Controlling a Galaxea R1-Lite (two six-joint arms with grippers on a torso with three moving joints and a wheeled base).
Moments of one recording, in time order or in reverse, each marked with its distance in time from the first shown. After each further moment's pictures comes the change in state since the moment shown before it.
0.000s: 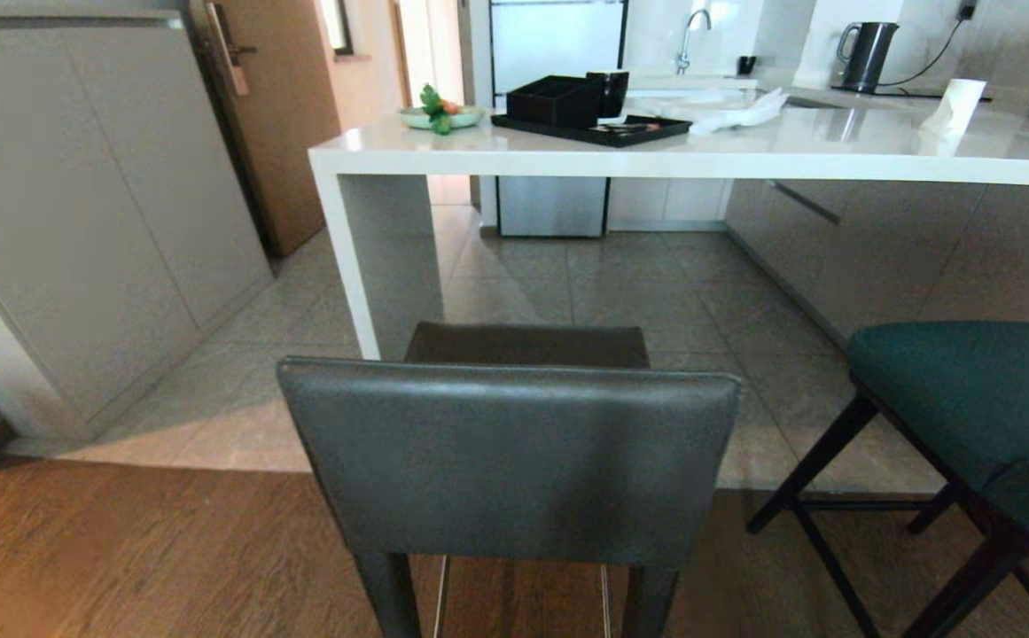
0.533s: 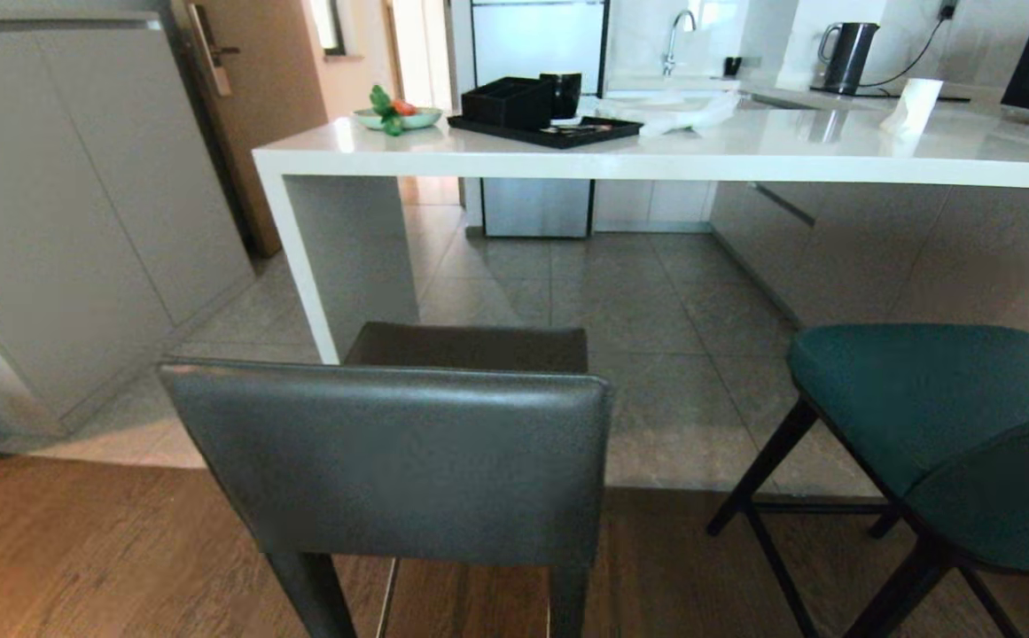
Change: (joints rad) left arm 0.000 0.000 0.000 -0.002 0.009 -0.010; right arm 0.000 0.000 0.000 0.000 0.000 0.000
